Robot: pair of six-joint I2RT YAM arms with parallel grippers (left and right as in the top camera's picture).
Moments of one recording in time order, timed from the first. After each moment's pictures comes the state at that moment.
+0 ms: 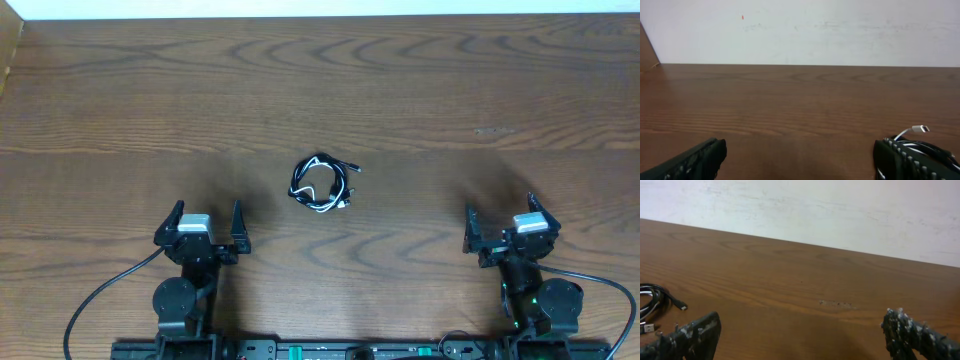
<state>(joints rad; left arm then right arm) 0.01 0.01 0.01 -0.10 0.04 -0.02 0.00 0.02 0.01 -0.06 -0.14 -0.08</state>
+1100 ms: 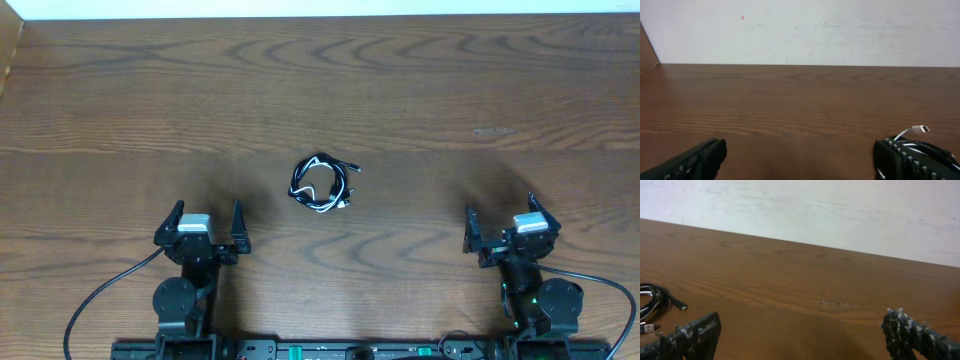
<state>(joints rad) 0.01 0.01 0.01 -0.10 0.04 -0.02 0.00 0.02 0.01 -0.06 -0.14 -0.08</state>
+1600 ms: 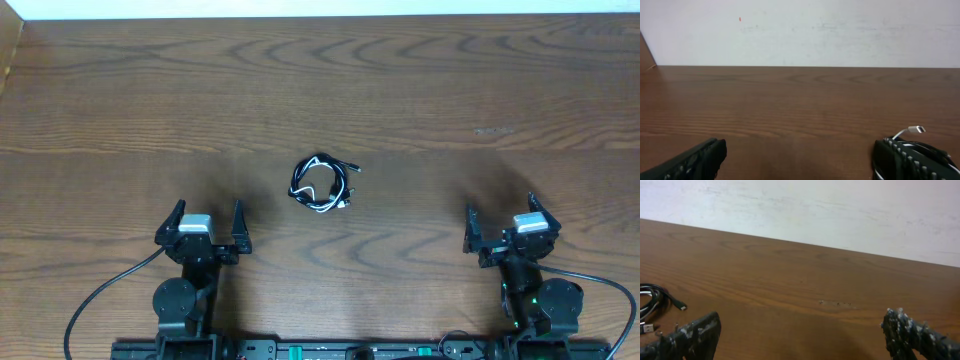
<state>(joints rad) 0.01 0.01 0.01 -0.08 0.05 -0.02 0.00 0.02 0.01 -0.06 -0.14 -0.08</state>
